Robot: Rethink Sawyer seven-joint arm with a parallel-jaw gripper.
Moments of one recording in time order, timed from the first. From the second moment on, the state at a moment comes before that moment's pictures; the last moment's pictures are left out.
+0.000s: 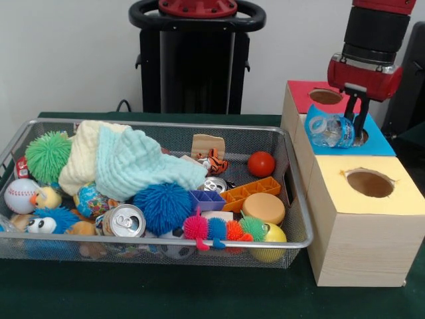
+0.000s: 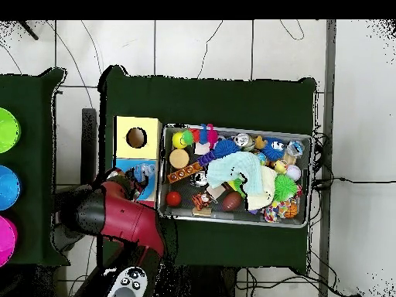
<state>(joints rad) 0.42 -0.58 -0.36 1.80 0.59 0.26 2.16</state>
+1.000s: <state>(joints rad) 0.32 -0.62 -0.26 1.84 0.61 0.27 2.18</state>
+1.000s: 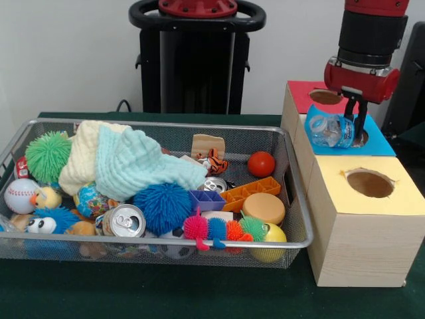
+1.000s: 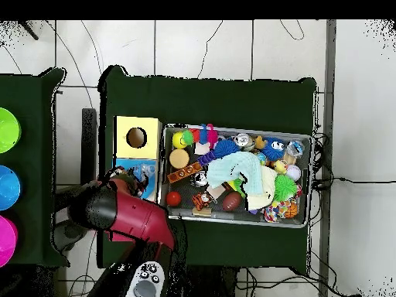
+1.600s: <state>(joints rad) 0.31 -0.64 -0.21 1.90 0.61 0.18 2.18</state>
